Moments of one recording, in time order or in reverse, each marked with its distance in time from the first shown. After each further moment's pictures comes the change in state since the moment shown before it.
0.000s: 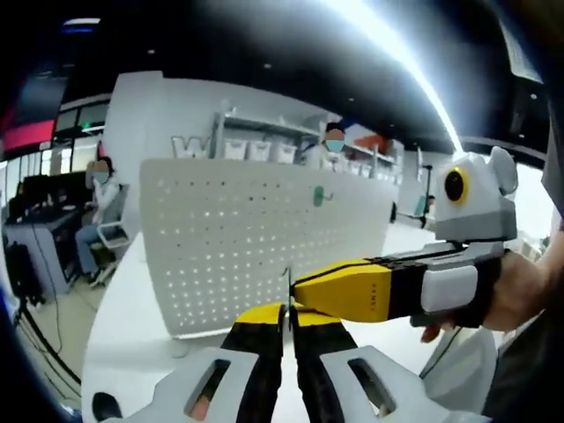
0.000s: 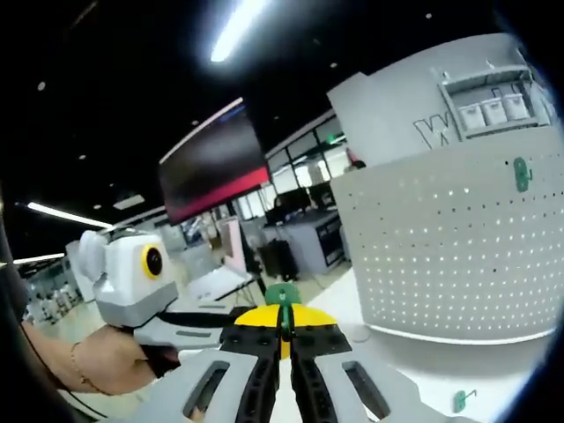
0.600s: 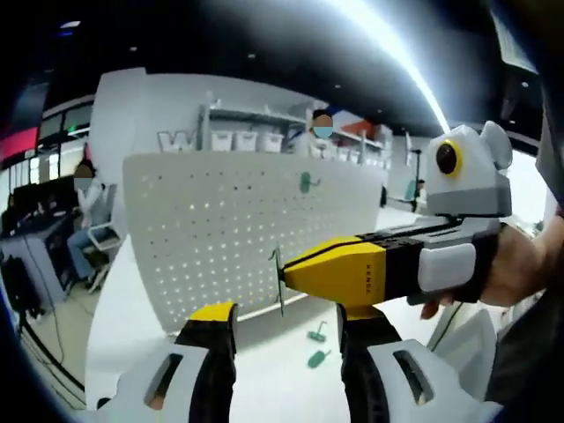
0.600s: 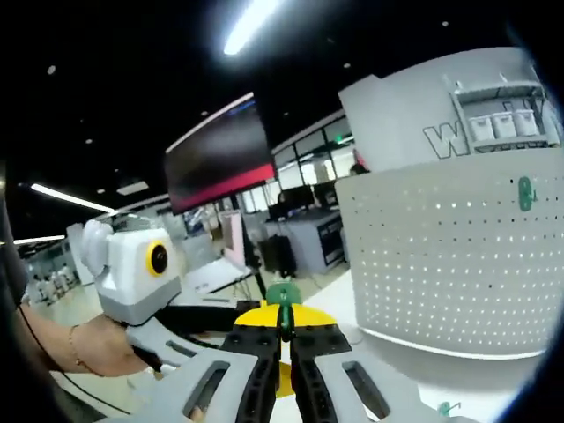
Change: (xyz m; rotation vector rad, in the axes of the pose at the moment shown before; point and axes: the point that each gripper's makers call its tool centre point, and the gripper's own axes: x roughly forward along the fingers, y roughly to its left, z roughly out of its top) left arm 0.004 -0.010 -0.012 0.044 0.068 -0.043; right arm -0.004 -0.005 0.001 -0.071 0.026 0.008
